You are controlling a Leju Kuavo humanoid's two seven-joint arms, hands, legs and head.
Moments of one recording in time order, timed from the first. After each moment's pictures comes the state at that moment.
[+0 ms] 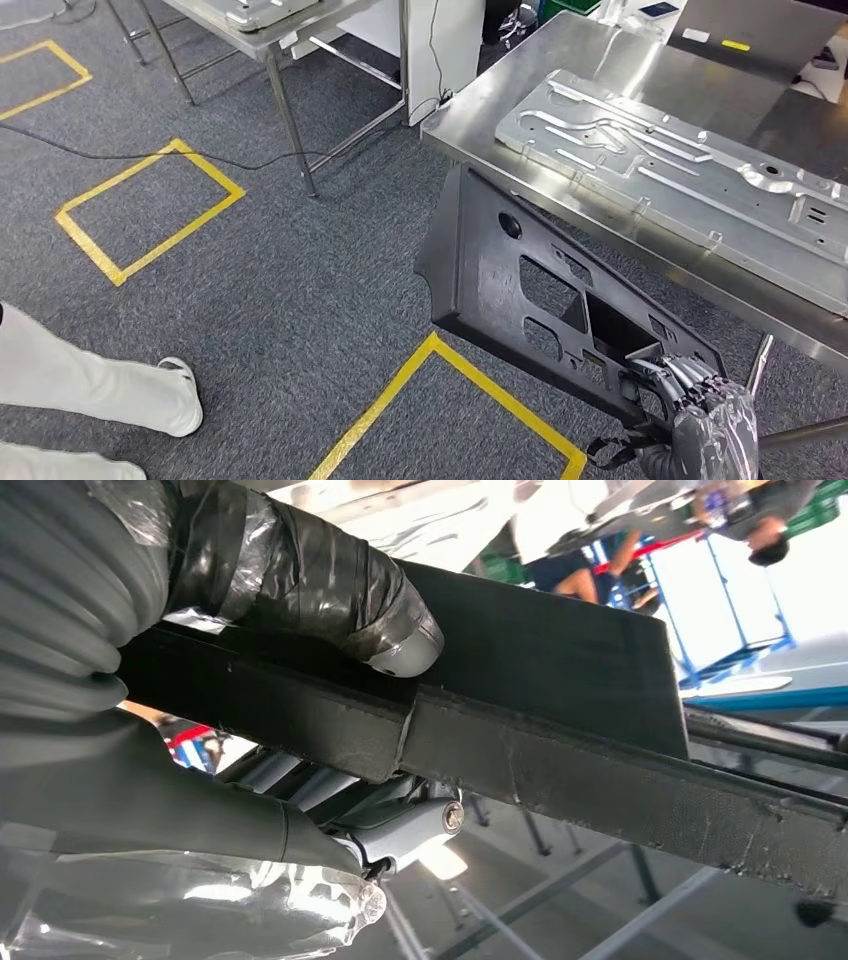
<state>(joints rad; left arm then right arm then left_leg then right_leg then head) 0.01 -0.06 -1.28 0.00 0.82 0.28 0.00 0.32 -0.30 0.13 -2.17 0.98 -0.59 -0.16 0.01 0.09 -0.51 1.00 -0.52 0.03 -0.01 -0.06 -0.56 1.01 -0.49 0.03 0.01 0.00</state>
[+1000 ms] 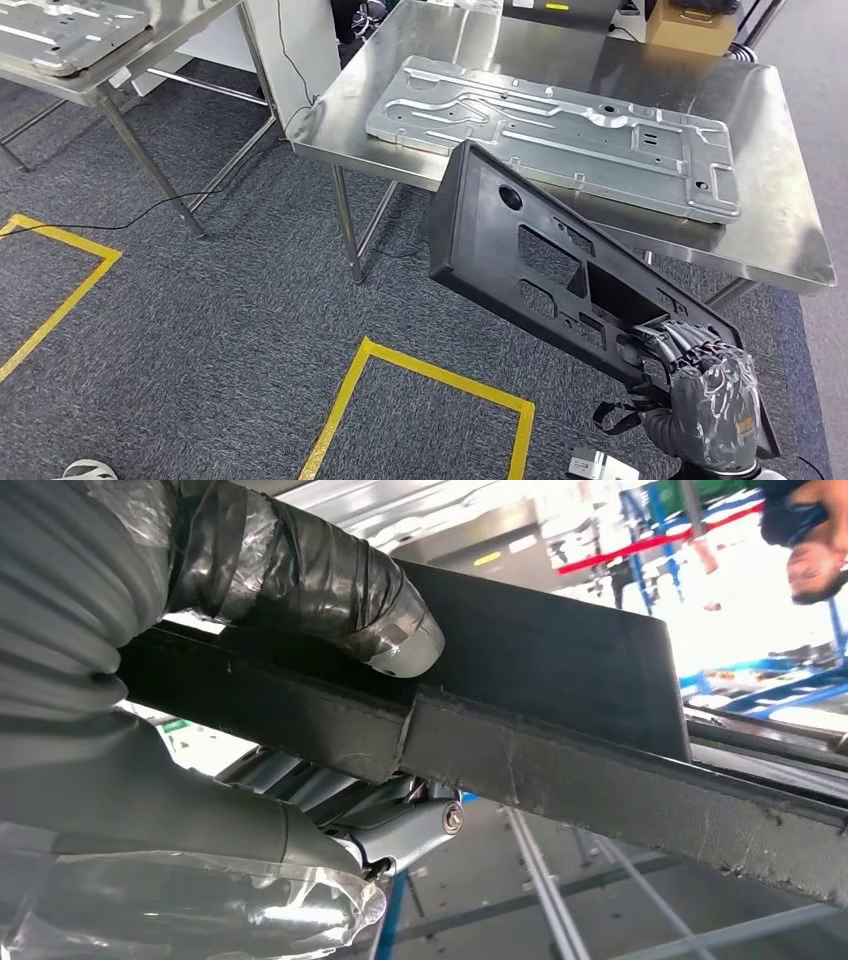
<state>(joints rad) 0.01 -0.07 -1.28 0.00 0.82 0.28 0.03 0.20 -0.35 0.13 -2.14 1.03 -0.52 -0.07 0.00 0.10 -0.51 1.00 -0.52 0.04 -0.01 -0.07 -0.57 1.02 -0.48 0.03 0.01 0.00</state>
